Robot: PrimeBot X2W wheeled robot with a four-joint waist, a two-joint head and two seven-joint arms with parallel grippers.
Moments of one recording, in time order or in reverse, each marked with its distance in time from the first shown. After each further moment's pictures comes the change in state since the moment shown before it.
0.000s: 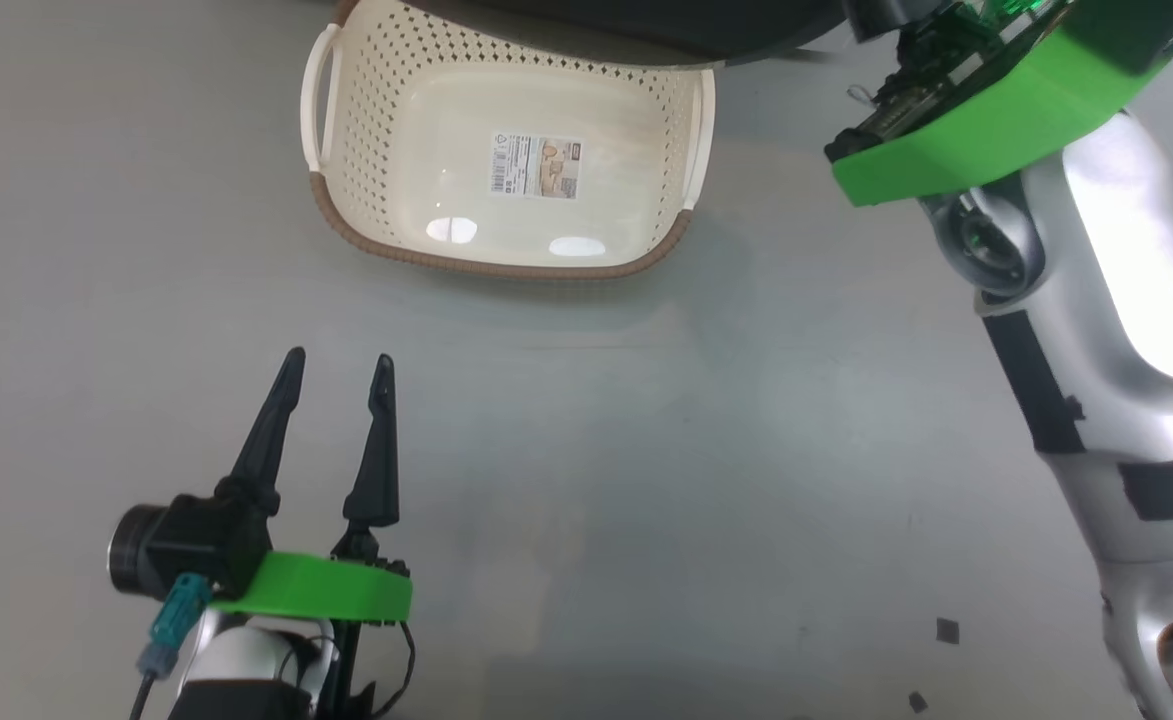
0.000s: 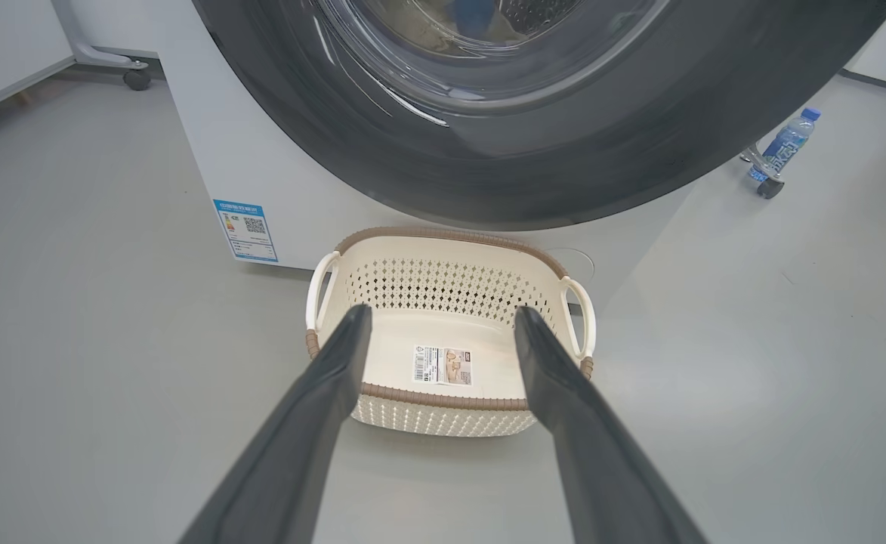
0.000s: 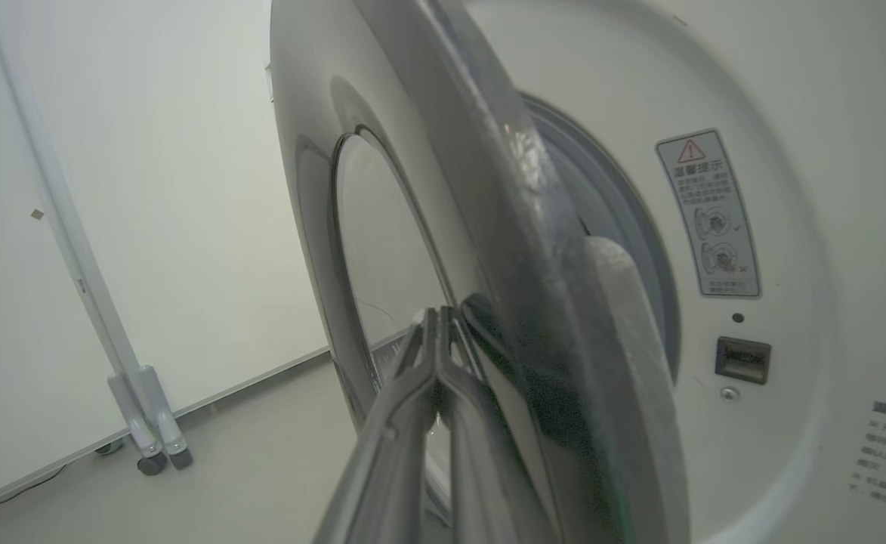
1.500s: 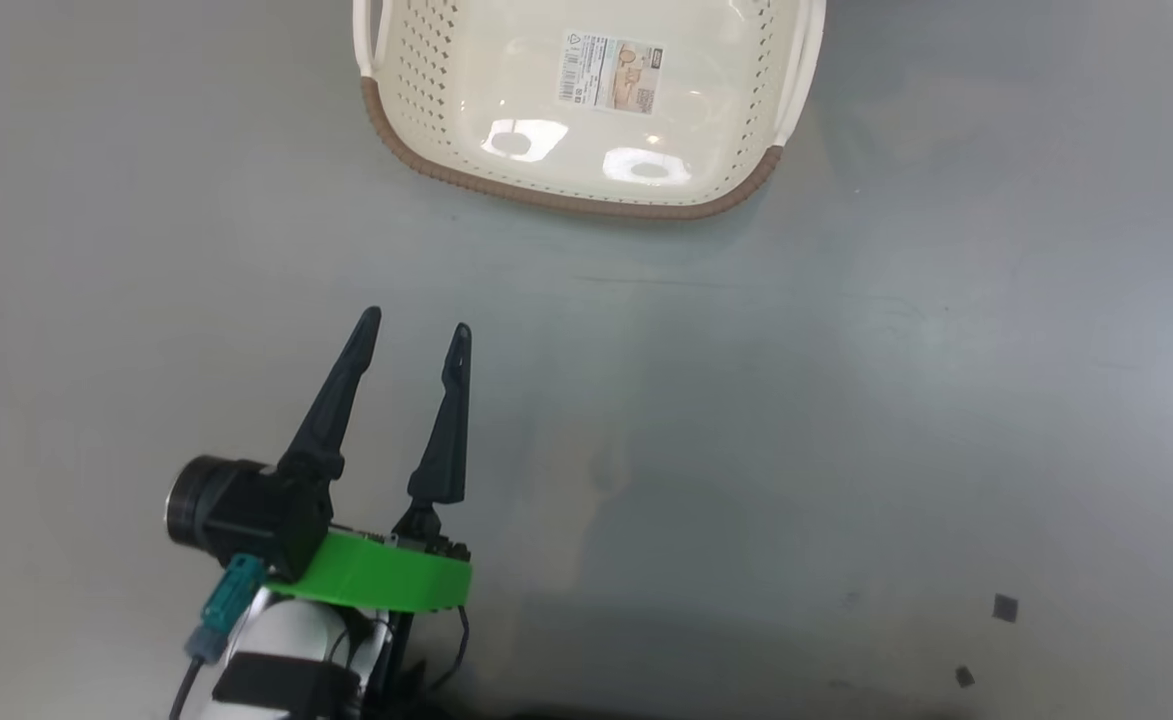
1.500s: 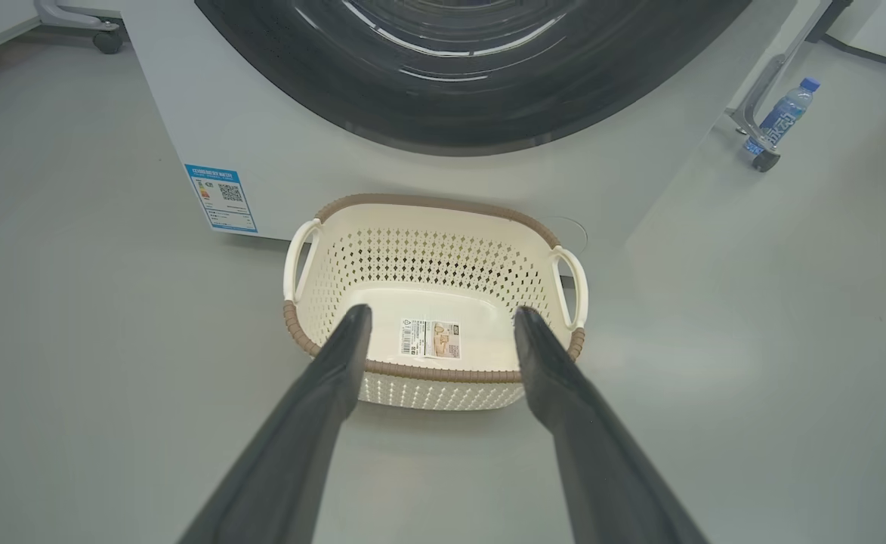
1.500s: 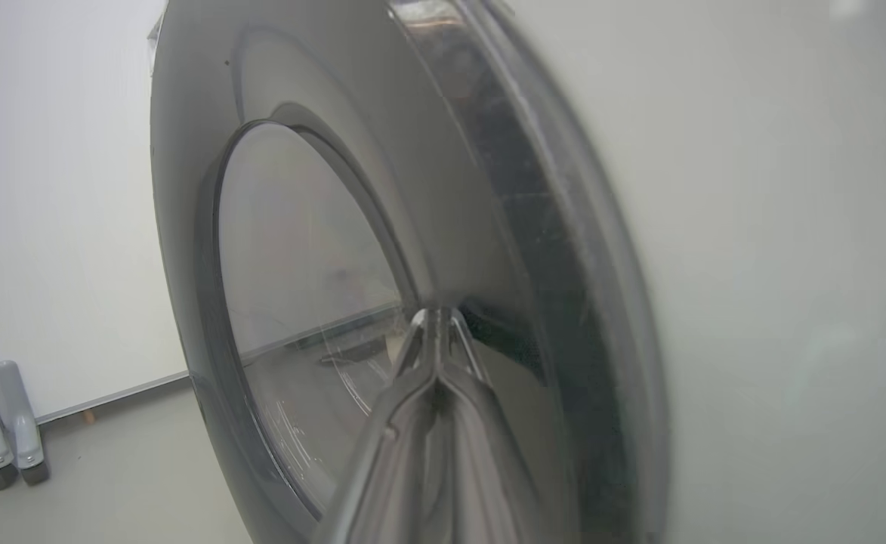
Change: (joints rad) left arm -0.047 -0.002 -0.120 -0.062 -0.010 0.019 0.000; right arm -0.294 -0.121 -0.135 0.130 -0.105 0.003 -0.006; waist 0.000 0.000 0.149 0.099
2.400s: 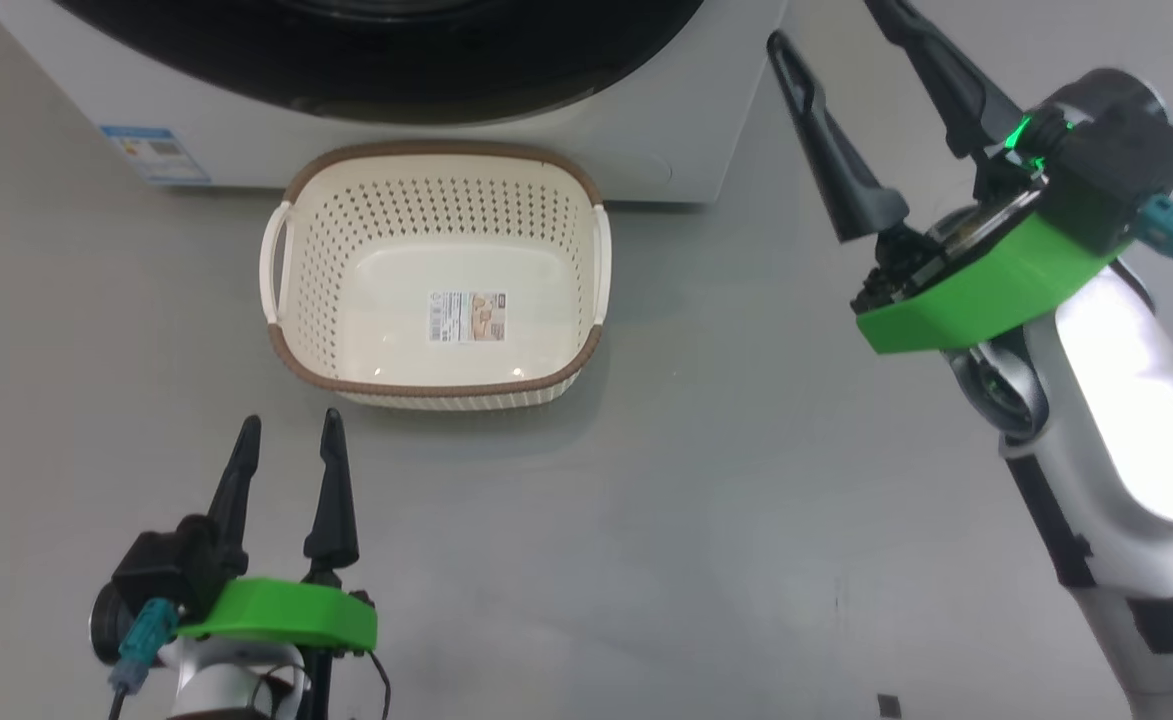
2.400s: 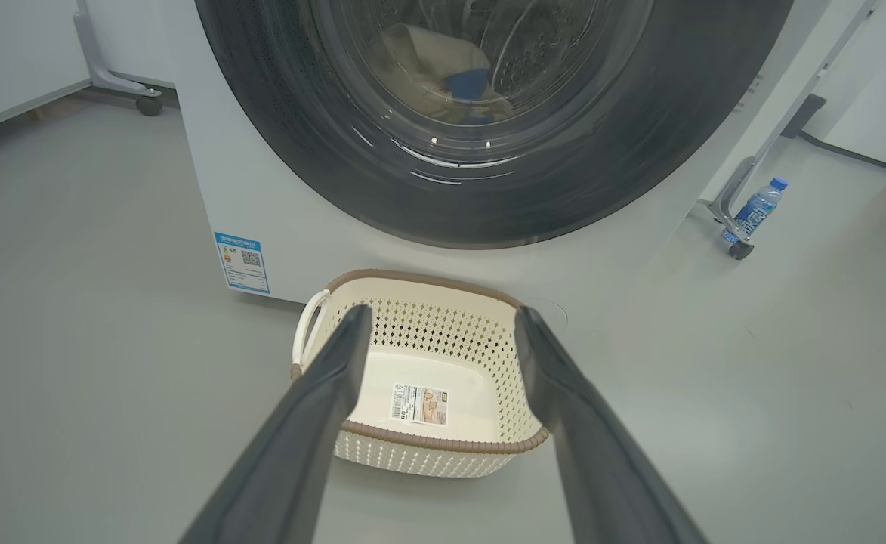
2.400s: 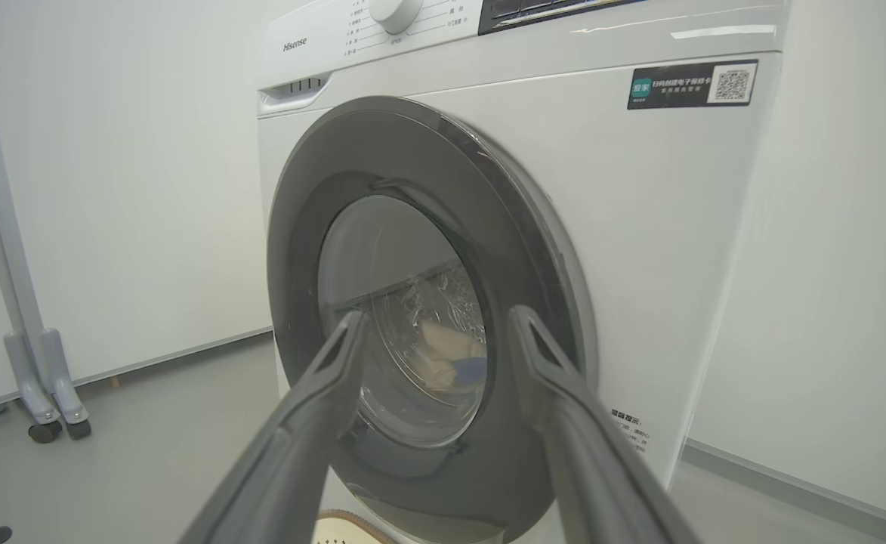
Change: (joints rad) left arm 0.081 0.000 0.170 0.171 -0.081 -0.020 0.000; right arm 0.519 0.043 0.125 -0.229 0.027 -0.002 0.000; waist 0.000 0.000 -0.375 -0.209
